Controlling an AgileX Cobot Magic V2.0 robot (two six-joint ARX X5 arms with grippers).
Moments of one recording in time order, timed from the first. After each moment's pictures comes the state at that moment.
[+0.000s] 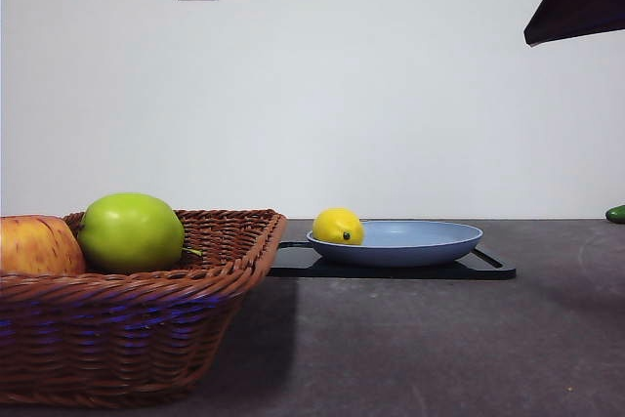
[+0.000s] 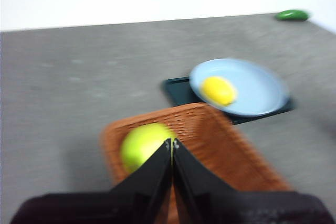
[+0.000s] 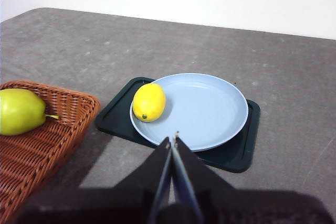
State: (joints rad) left arm -0.36 0.40 0.55 -0.42 0.02 -0.09; right arm 0.77 0.67 0.44 -0.04 0.40 0.09
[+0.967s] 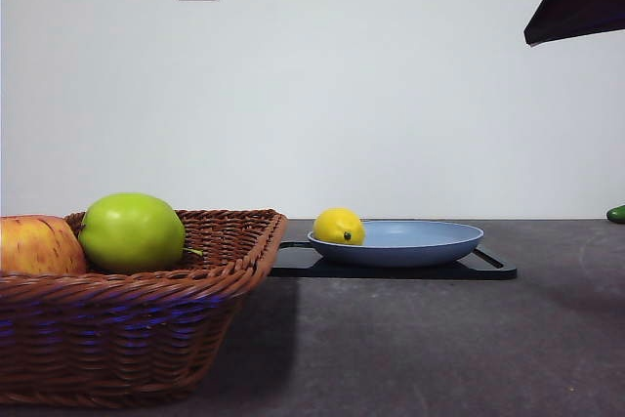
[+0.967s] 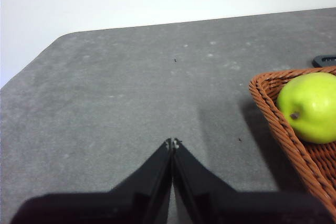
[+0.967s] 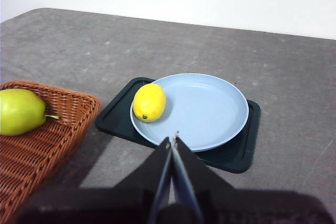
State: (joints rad) left arm 0.03 0.00 0.02 -0.19 -0.03 0.06; right arm 0.77 0.67 0.44 -0.04 0.40 0.09
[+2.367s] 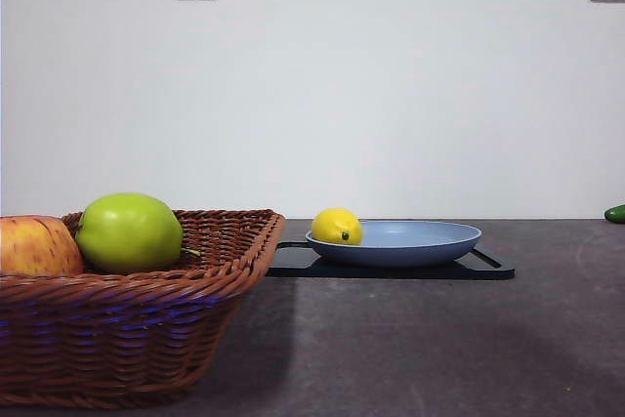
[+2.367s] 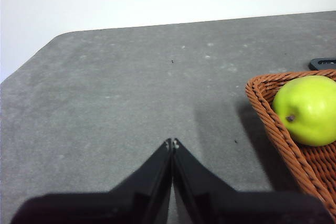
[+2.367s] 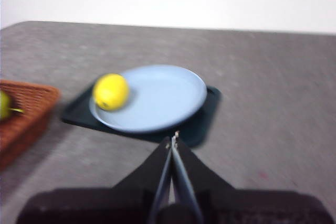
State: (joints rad) left arm 0.02 0.00 0.02 -0.19 -0.02 0.05; right arm 0.23 0.30 0.22 -0.12 -0.09 0.00
